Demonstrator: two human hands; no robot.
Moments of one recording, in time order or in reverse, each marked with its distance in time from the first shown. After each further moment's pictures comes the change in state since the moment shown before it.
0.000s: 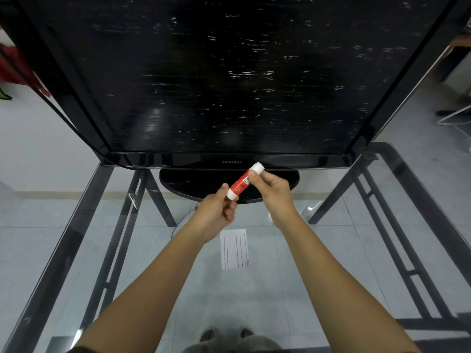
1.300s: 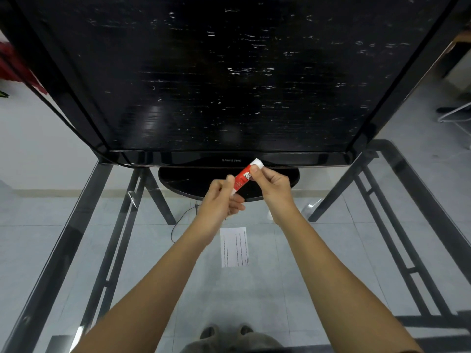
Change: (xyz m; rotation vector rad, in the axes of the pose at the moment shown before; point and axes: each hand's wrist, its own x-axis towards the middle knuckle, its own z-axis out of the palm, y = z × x) left_hand -0.016 0.003 0.011 0.348 0.042 0.320; right_hand 0.006 0.001 -0.001 -0.039 -0.024 -0.049
